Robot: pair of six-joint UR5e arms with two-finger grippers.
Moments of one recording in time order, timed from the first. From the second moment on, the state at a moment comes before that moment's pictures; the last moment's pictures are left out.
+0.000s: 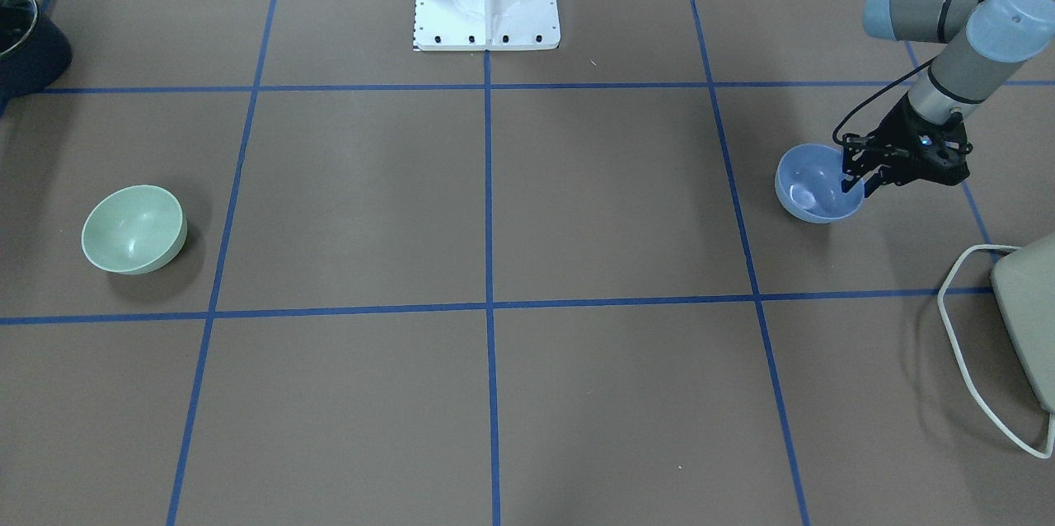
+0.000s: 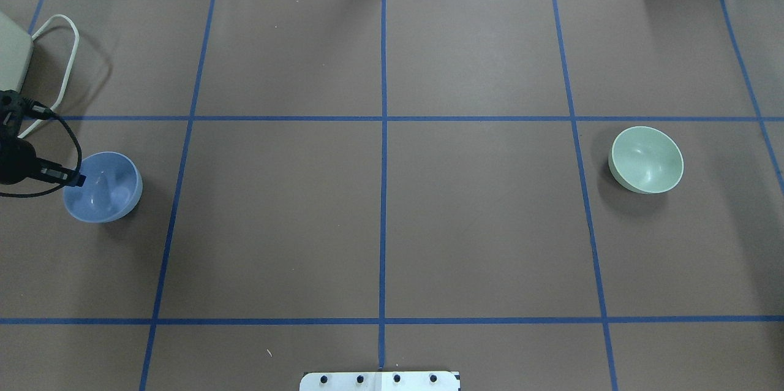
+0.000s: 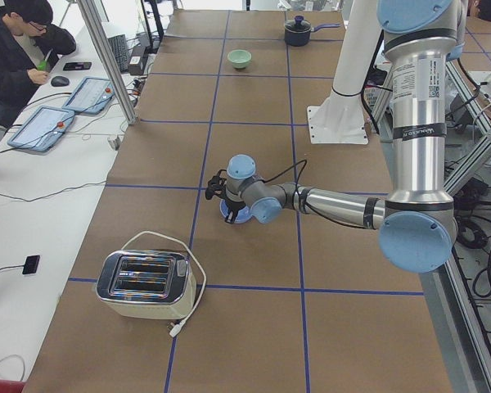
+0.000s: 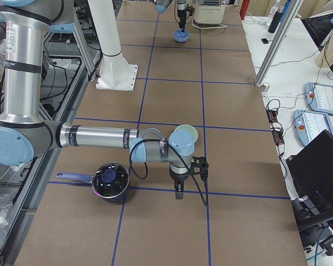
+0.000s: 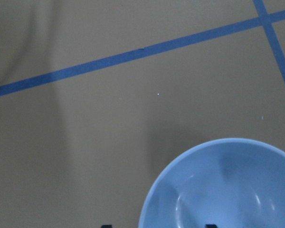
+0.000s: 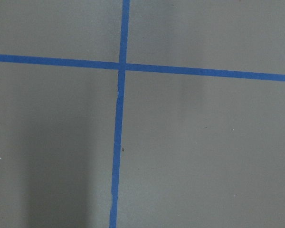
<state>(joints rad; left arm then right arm) -0.92 -1.48 -1.71 -2.24 -2.10 -0.63 1.53 -1.70 1.68 -1.49 2.25 0.03</state>
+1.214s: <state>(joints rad) -0.85 -1.86 -1.87 -1.79 -2.15 -0.85 1.53 -1.70 1.68 -1.48 2.25 0.03</state>
